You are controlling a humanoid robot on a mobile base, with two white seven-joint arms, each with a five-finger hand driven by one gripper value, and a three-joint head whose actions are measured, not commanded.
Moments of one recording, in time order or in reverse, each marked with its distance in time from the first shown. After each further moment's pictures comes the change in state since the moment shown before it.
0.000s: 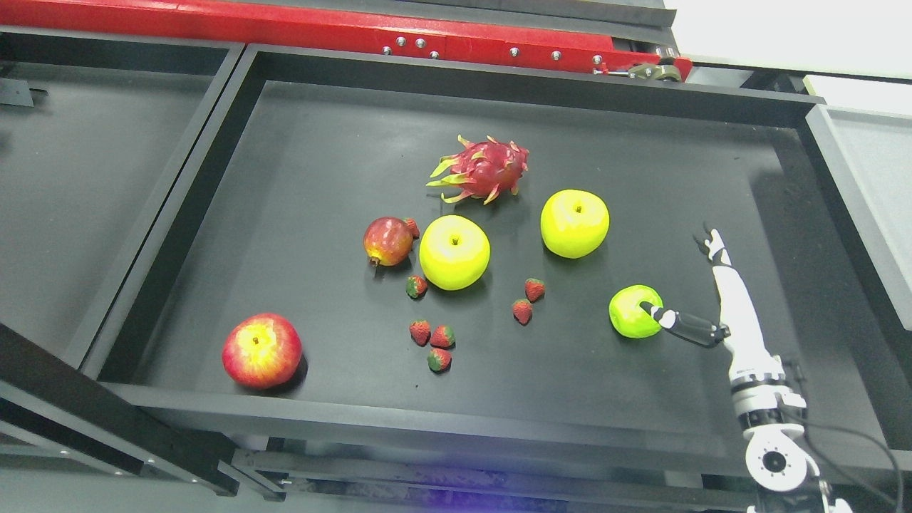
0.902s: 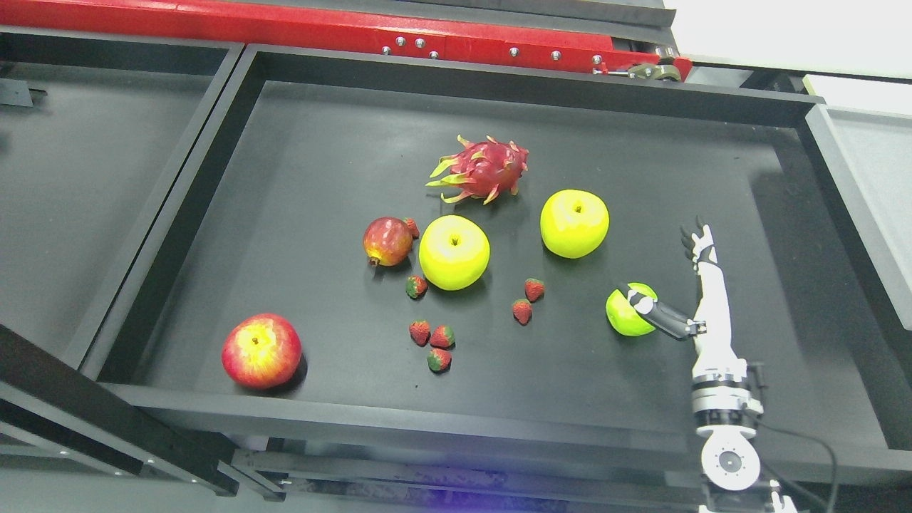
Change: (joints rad) left arm 0.000 0.000 0.000 0.000 0.000 0.000 0.000; right arm 0.018 0.110 0.084 0.035 -0.330 -0.030 -0.192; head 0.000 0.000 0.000
